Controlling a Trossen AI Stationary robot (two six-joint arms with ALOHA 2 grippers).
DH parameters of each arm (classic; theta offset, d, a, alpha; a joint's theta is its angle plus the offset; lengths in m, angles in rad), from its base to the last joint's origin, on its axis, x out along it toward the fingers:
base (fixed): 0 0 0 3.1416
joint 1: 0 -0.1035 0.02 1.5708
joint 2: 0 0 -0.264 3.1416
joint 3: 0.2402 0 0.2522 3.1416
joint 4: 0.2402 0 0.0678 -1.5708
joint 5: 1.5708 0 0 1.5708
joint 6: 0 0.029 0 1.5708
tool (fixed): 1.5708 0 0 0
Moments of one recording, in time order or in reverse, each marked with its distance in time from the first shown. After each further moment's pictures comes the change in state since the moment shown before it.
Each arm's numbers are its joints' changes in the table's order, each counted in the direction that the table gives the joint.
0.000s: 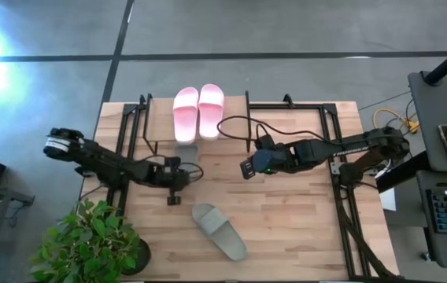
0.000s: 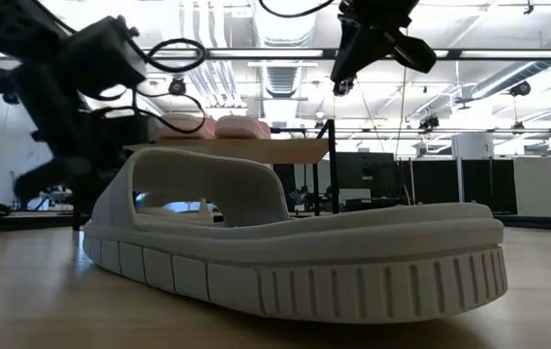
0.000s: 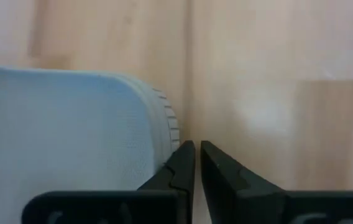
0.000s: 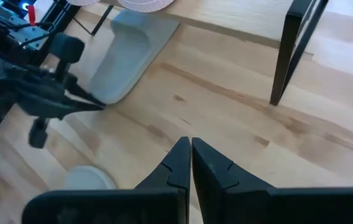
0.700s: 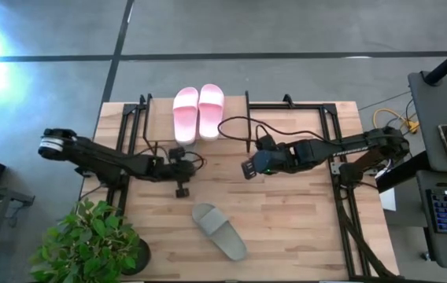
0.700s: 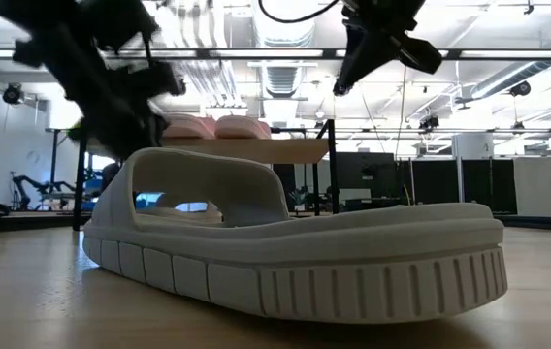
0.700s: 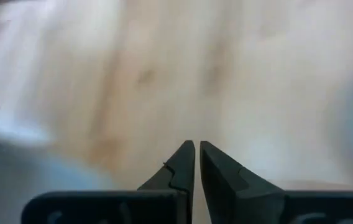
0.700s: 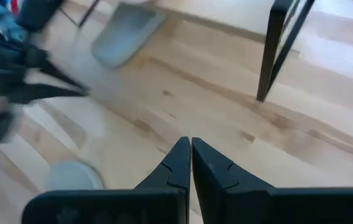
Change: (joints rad) left arm -0.020 -0.104 0.102 -0.011 -0.026 0.025; right arm 0.001 0.001 0.000 0.051 -0.001 -0.012
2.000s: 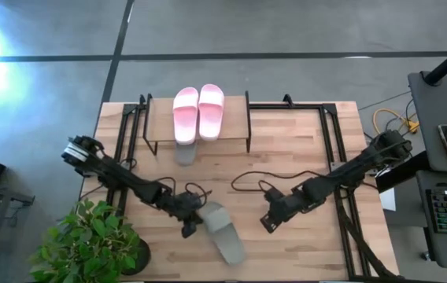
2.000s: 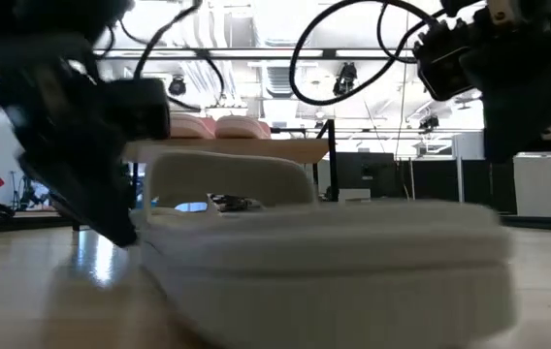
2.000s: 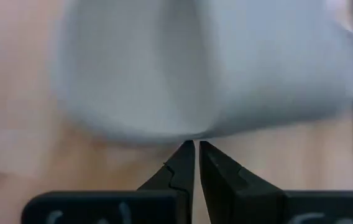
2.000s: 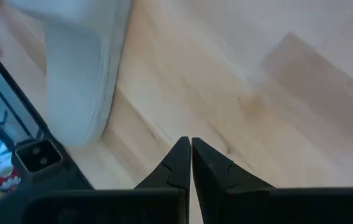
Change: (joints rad) left arm 0.302 0.345 0.029 -0.398 0.279 -0.765; right arm -0.324 0.001 -0.446 -0.438 -0.450 0.296
